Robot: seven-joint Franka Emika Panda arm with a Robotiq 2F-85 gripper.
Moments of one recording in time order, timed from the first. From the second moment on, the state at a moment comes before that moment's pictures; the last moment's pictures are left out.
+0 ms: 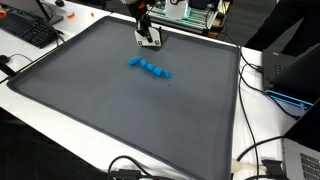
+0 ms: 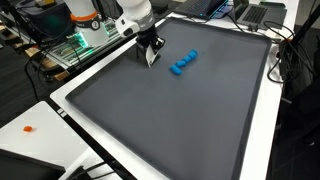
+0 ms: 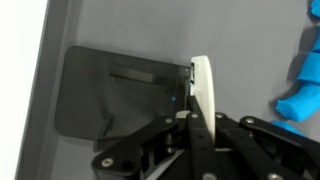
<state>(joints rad) -0.01 0.08 -0.03 -2.56 0.58 2.49 0.78</state>
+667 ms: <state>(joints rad) -0.01 0.04 -0.03 -2.59 0.53 2.52 0.82</state>
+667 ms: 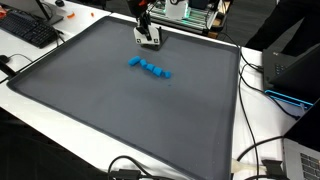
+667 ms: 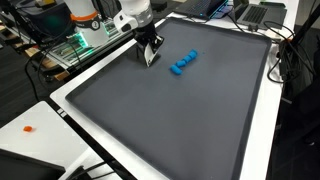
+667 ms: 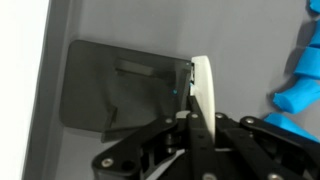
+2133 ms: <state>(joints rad) -0.01 0.04 -0.01 -2.62 0.52 2.55 0.85</state>
